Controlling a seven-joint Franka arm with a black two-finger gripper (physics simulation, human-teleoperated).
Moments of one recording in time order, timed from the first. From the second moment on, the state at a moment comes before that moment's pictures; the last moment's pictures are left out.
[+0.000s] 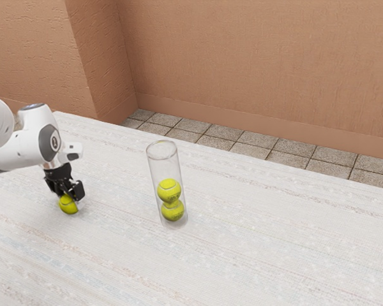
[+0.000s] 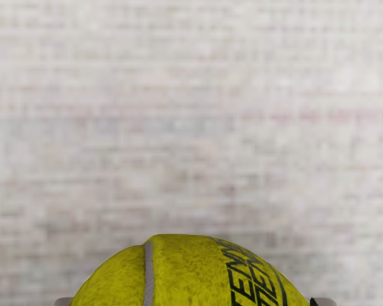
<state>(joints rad) -0.02 0.39 0.45 -2.05 -0.32 2.30 0.65</state>
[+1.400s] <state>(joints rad) -0.32 0.10 0.45 -1.75 0.07 1.96 0.41</state>
